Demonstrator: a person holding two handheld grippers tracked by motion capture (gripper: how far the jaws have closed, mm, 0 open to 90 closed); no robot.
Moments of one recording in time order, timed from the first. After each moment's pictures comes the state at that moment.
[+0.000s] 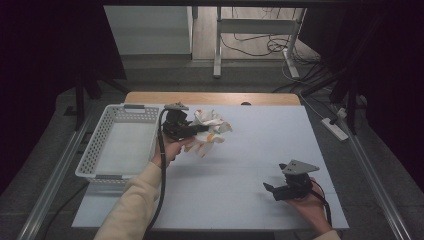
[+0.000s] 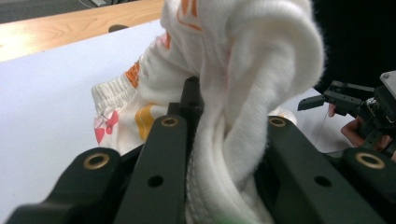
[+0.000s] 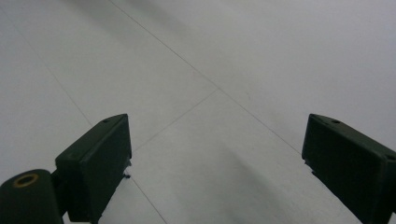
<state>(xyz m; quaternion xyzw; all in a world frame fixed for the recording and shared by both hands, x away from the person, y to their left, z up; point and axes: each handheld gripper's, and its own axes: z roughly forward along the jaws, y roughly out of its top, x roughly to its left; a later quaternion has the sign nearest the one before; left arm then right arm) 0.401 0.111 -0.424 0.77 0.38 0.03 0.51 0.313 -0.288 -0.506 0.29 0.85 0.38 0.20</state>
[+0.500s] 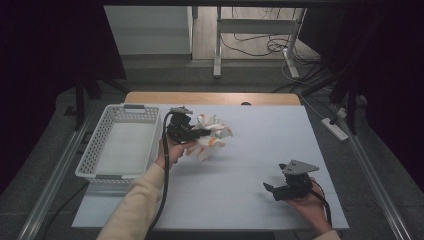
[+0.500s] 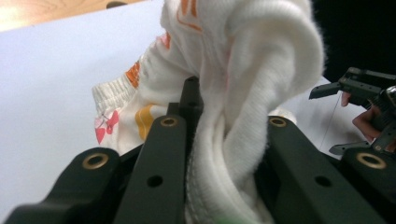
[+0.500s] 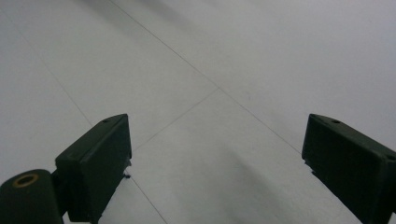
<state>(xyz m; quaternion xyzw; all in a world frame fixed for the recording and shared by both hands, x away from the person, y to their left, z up) 0.409 0.102 -0.442 0.78 0.39 0.01 0.48 0.313 -0.288 -0.506 0.29 0.86 0.38 0.20</state>
